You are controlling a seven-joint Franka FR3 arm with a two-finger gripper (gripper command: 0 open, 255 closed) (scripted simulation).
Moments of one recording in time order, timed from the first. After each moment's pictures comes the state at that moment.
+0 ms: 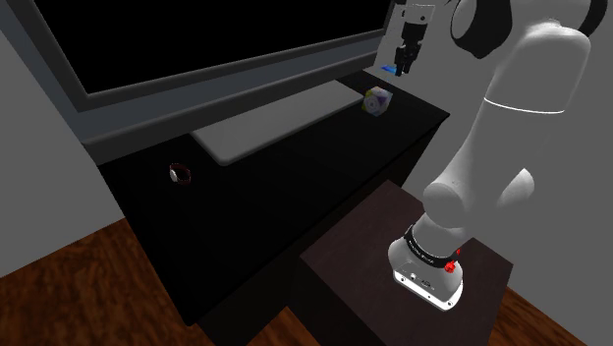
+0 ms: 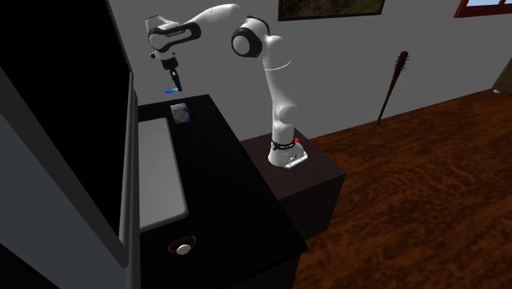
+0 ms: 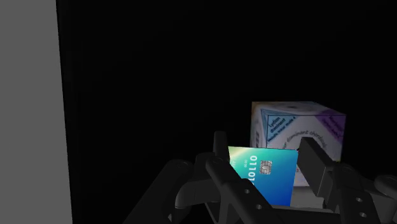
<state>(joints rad) -0.41 0.27 -0.43 -1.57 0.03 1.69 -0.79</state>
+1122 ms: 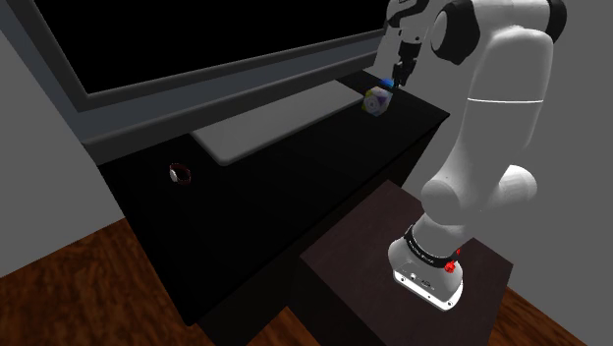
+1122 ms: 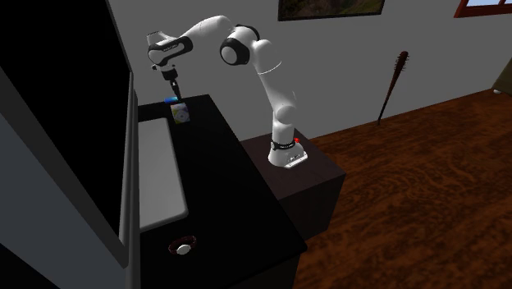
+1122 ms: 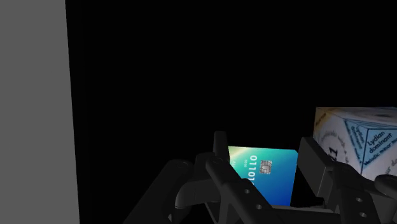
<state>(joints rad) -0.48 0.45 -0.43 -1.50 0.09 1.80 -0.87</state>
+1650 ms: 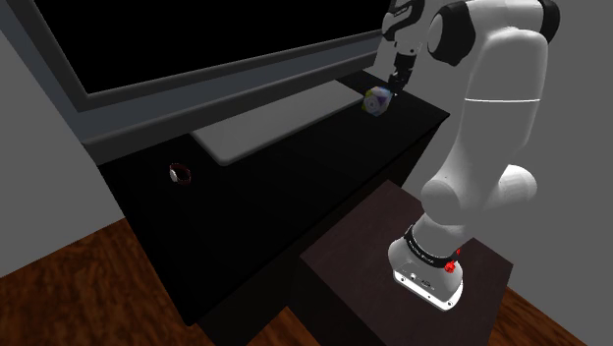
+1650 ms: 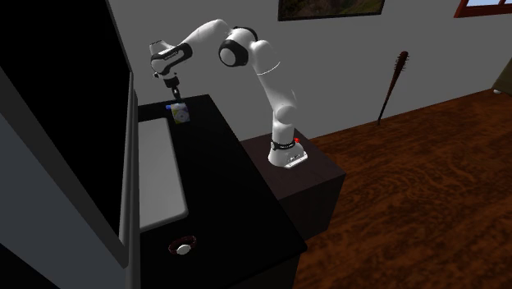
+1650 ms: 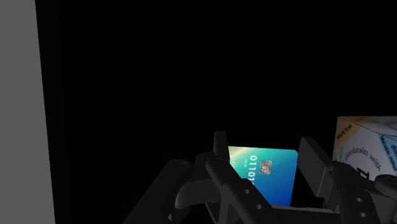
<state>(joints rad) -0.47 0.48 -0.42 -1.57 0.11 1.89 -0.87</state>
